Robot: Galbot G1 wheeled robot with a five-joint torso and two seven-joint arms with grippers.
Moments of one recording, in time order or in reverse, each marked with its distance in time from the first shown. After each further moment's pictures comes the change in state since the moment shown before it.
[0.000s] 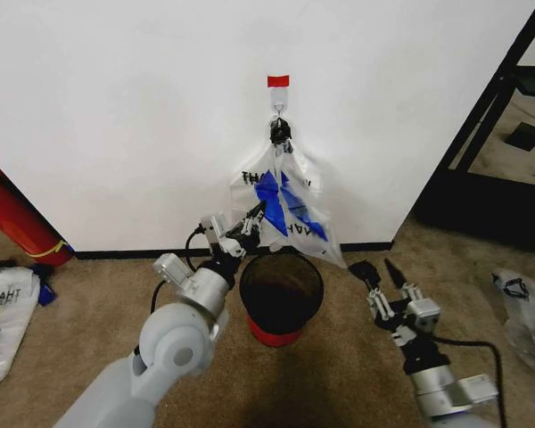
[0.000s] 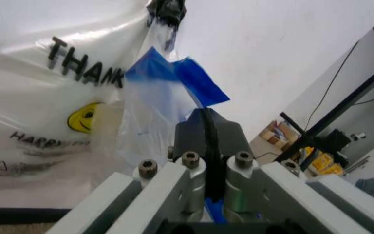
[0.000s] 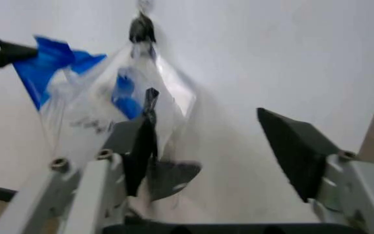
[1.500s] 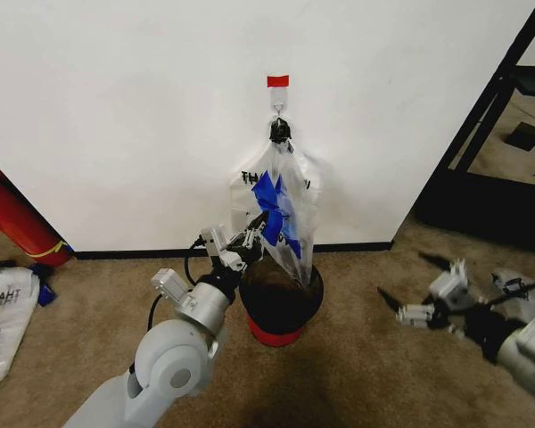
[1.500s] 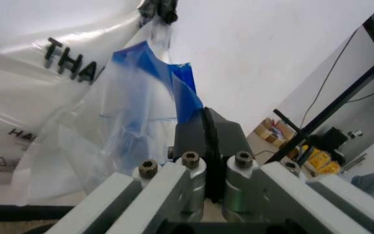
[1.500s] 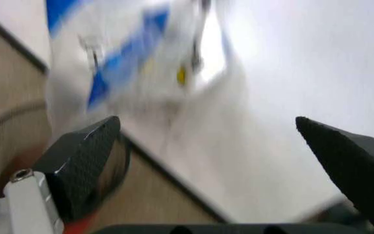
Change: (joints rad) left arm 0.043 0.021 0.003 -0.052 0.021 -0.010 -0.002; right arm -0.172 -0.504 0.538 0.142 0.281 -0.377 -0.163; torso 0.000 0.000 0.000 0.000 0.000
